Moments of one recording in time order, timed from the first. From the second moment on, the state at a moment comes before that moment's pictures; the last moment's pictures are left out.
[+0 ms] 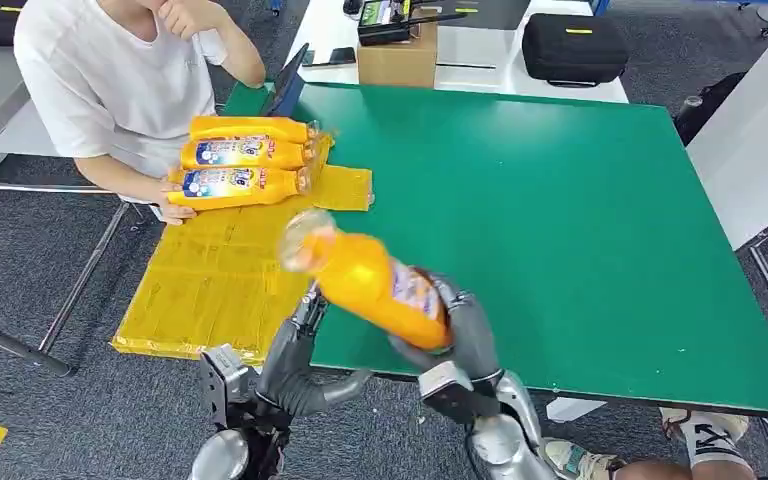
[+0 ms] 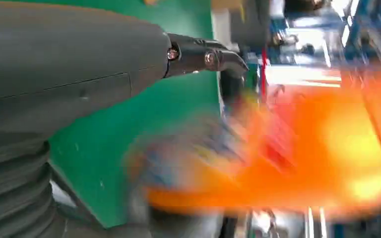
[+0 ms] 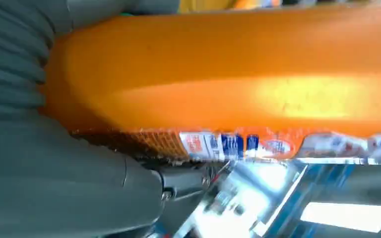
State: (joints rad) left arm 0.07 -0.20 -0.39 -1.47 -0.01 -0.13 -0.45; right arm -0.12 0.13 0.46 -1.27 0.64 -0.24 -0.61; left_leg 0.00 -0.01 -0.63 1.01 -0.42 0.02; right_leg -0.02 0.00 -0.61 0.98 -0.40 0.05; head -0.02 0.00
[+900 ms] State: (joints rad) left arm 0.02 -0.18 -0.42 -1.38 0.18 -0.29 -0.39; right arm -0.23 0.18 0.66 -0.88 0.64 -0.39 -0.69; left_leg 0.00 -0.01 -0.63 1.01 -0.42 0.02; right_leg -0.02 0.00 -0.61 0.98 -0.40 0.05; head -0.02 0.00
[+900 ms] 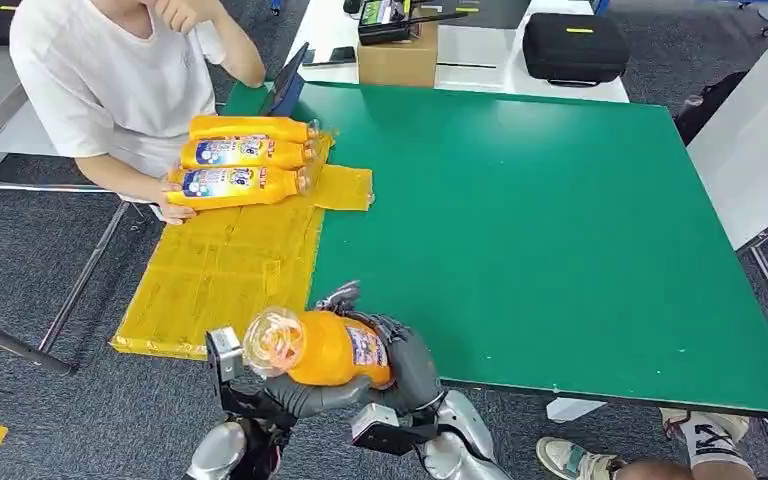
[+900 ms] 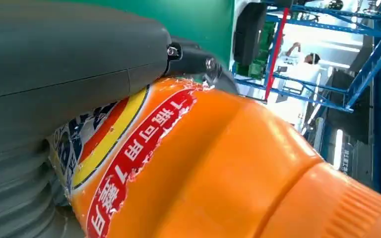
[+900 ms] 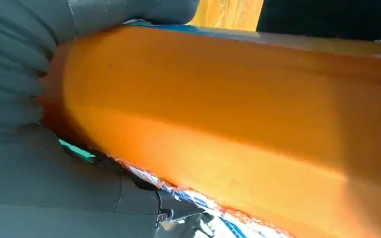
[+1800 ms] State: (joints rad) left arm 0.02 -0.21 -0.39 -1.38 0.33 -0.18 -0.39; right arm -0.21 0.20 0.68 -0.86 0.59 -0.39 -0.69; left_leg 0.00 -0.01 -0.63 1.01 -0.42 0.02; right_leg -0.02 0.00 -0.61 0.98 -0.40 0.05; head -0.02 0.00
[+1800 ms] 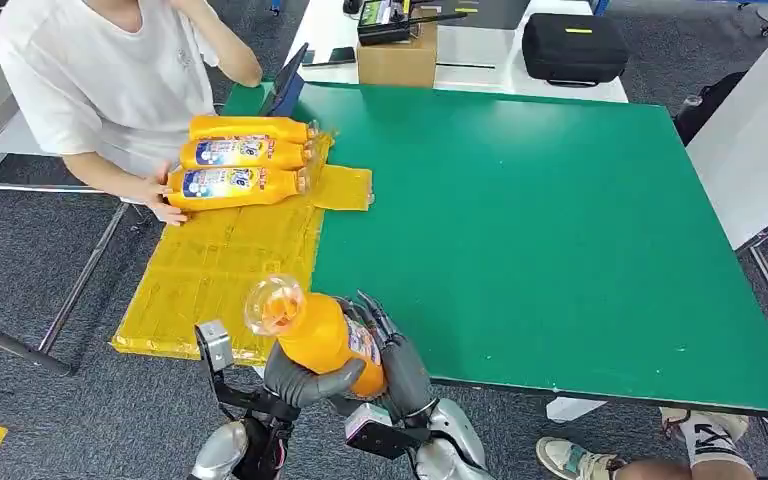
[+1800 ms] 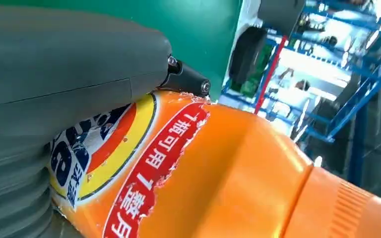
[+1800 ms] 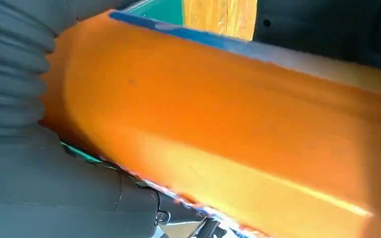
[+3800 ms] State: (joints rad) left arm -0.67 -0.03 -0.26 -0.44 -1.08 0.22 -0.15; right arm -0.22 0.18 0.88 -0.94 0.39 -0.47 -0.70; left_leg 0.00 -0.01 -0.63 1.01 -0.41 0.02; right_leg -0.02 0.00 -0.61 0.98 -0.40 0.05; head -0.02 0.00
